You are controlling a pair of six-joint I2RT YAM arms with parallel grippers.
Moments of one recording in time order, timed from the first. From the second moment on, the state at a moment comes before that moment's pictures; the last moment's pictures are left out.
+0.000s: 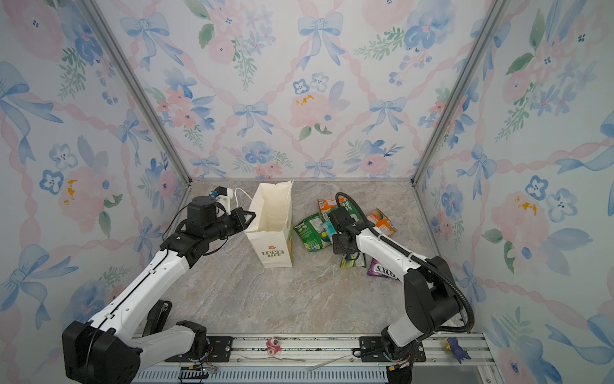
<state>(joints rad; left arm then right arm) -0.29 1.16 0.98 -0.29 0.32 -0.68 0.47 1.54 1.12 -0.78 0.19 0.40</state>
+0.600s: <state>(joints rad) -0.29 1.18 0.98 -0.27 0.33 -0.69 0.27 1.36 1.28 -0.82 -0.18 0.32</state>
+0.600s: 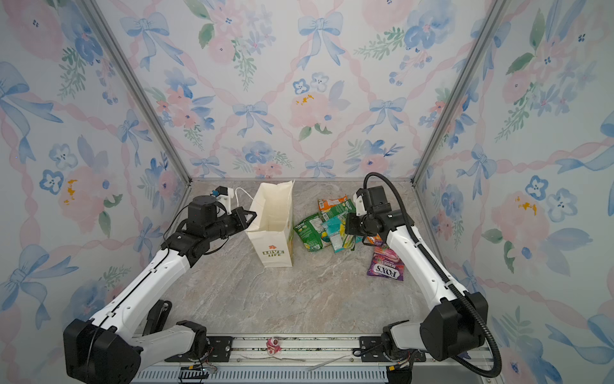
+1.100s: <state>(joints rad) -0.29 1.19 0.98 -0.26 0.34 -0.70 0.23 1.35 1.67 -0.72 -0.38 0.35</state>
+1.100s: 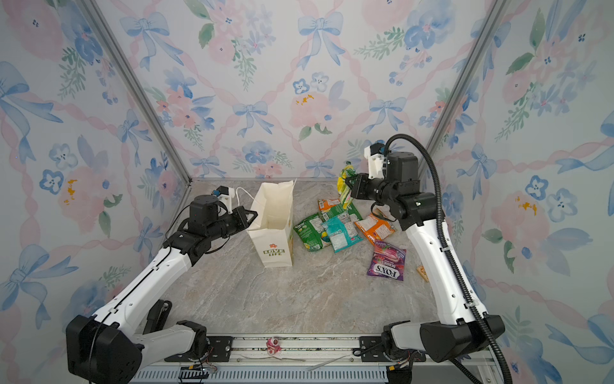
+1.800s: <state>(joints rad) -0.30 1.19 0.98 -0.26 0.34 -0.73 0.64 1.54 1.88 -0.30 -0.51 0.39</state>
